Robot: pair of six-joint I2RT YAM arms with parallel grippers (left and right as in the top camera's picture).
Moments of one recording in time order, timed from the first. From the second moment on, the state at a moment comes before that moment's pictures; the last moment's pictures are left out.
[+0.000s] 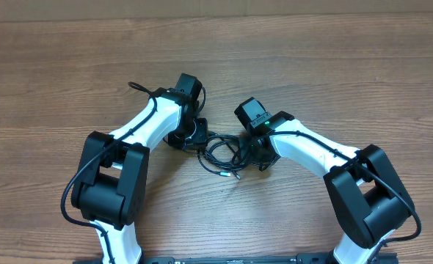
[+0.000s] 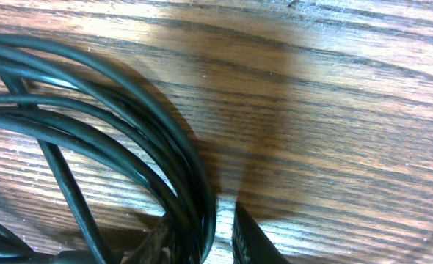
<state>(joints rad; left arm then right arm) -0.35 1.98 1.29 -0.82 0.18 -0.39 0.57 1.87 1.12 -0.68 -0.04 0.46</state>
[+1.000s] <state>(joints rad) -0.35 1.95 1.22 -0.80 0.11 -0.42 0.57 1.87 1.12 -0.68 -0.04 0.46</state>
